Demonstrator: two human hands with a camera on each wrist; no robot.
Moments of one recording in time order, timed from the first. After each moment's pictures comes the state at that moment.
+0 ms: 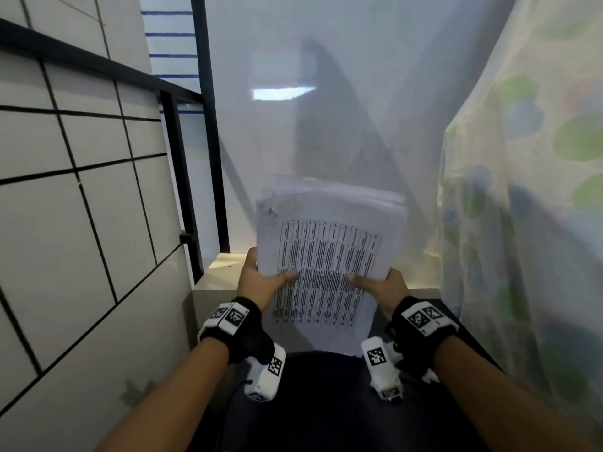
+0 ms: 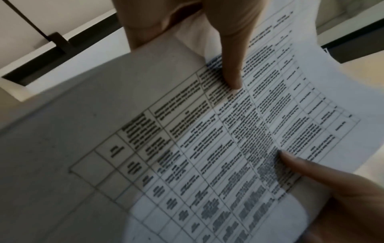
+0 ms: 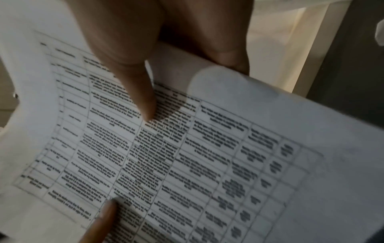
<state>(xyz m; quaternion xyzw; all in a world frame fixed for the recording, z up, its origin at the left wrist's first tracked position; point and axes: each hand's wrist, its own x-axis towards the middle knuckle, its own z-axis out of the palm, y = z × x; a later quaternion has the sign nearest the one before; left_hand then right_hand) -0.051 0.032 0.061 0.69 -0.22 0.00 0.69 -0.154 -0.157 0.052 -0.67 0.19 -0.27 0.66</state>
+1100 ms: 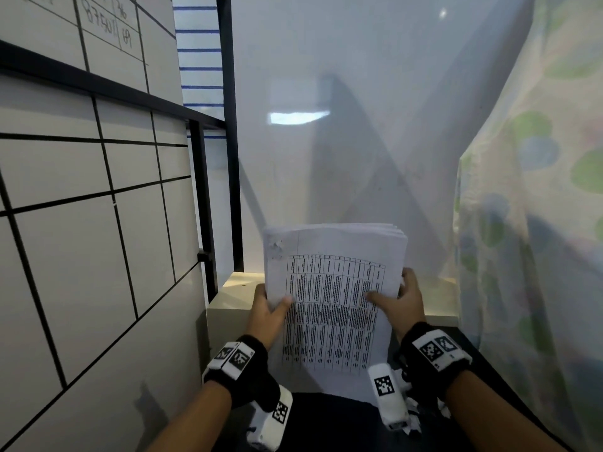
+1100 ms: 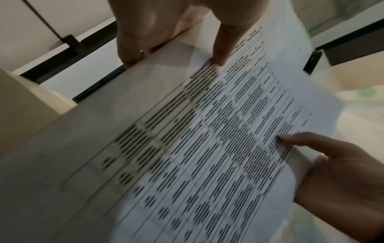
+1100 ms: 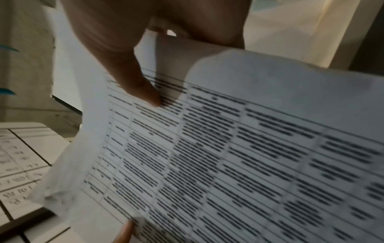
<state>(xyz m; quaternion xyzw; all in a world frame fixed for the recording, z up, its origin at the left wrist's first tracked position) -0.065 0.053 0.055 0.68 -0.22 -0.02 0.69 -0.155 -0.140 0.070 -0.67 0.16 -0.37 0.63</state>
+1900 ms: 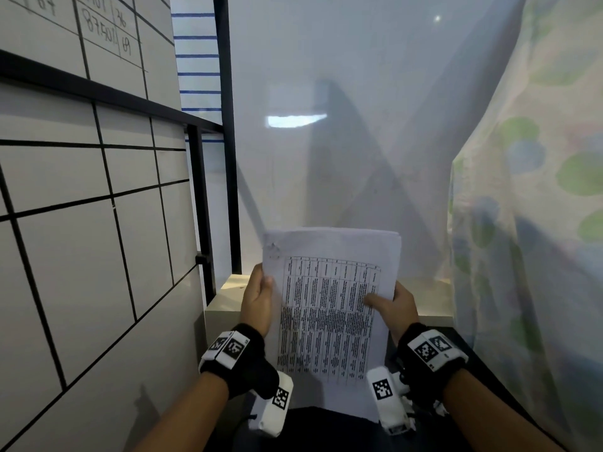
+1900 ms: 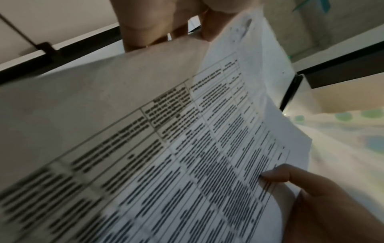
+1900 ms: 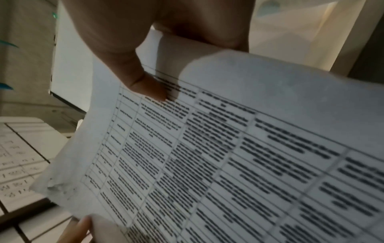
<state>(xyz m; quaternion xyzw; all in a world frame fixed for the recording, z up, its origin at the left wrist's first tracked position) -0.070 0.054 0.080 0.65 -0.27 0.07 0.71 -0.154 -0.141 0.068 -0.68 0.19 -0.34 0.63</state>
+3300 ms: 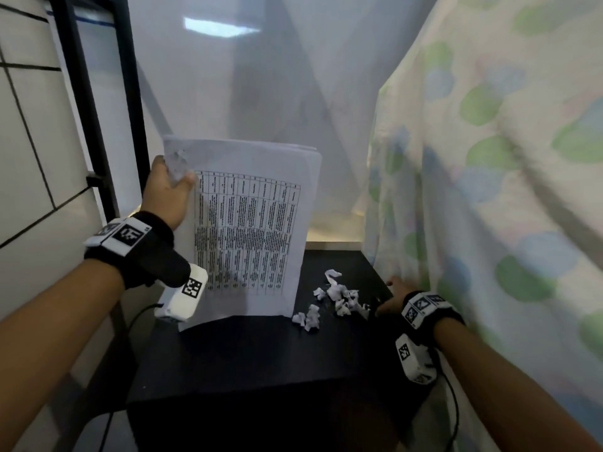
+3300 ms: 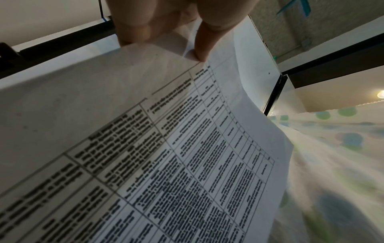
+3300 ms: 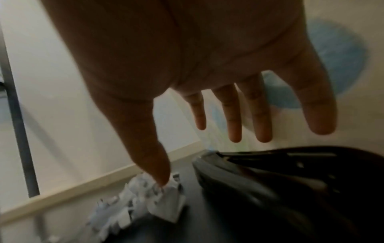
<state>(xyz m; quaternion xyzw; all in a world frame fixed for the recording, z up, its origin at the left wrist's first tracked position) -0.057 0.044 0.106 0.72 -0.24 0.12 0.64 -0.285 -0.277 -0.012 -0.86 0.47 0.06 0.19</state>
